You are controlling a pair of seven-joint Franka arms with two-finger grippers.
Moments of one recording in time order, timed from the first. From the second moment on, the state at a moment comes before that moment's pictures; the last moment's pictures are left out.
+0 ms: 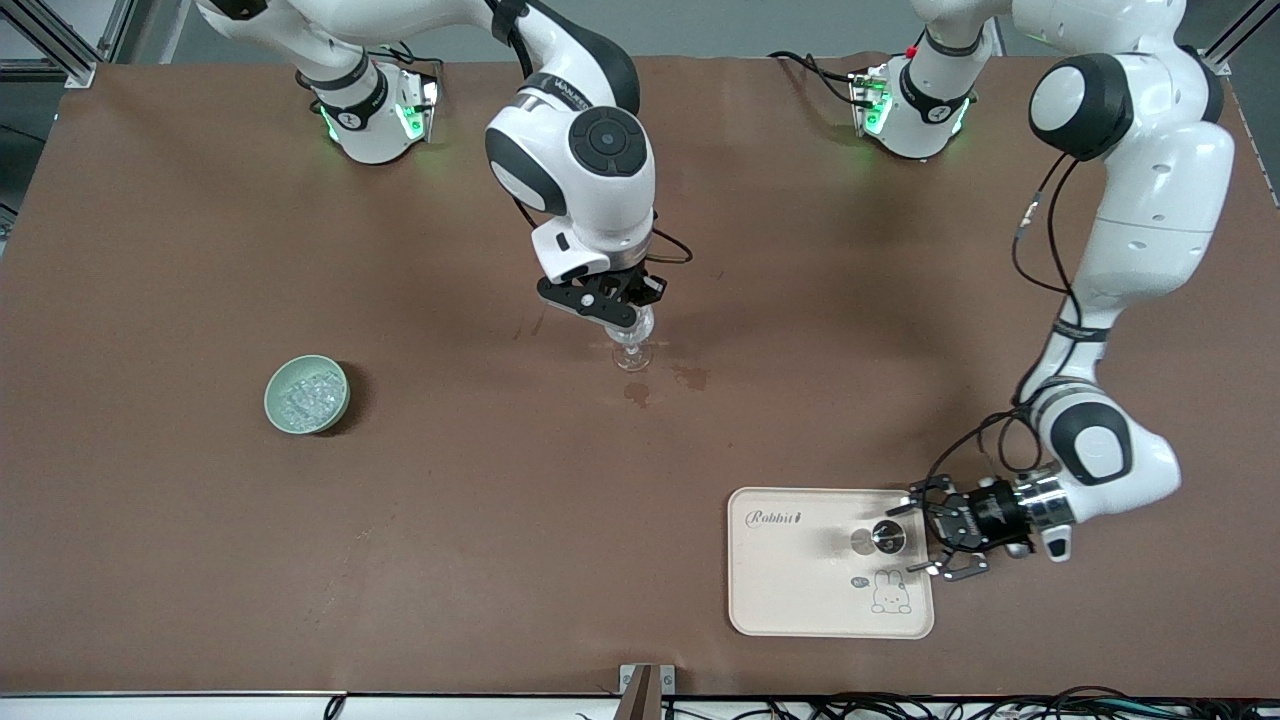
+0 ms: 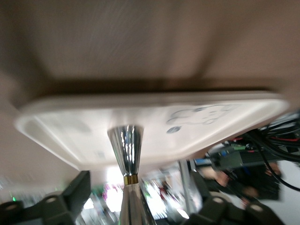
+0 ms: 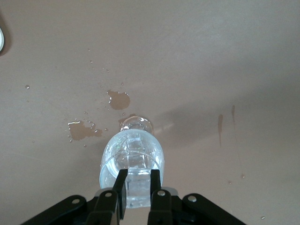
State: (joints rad) left arm 0.25 1.04 -0.28 -1.23 -0.92 2.16 -0.87; right arm 0.45 0.54 0.46 -1.45 -0.24 1.88 1.31
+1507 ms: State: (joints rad) left arm 0.25 0.27 -0.41 -1.24 0.19 1.59 -0.24; right arm 0.41 0.51 0.45 -1.34 -0.25 1.86 1.31
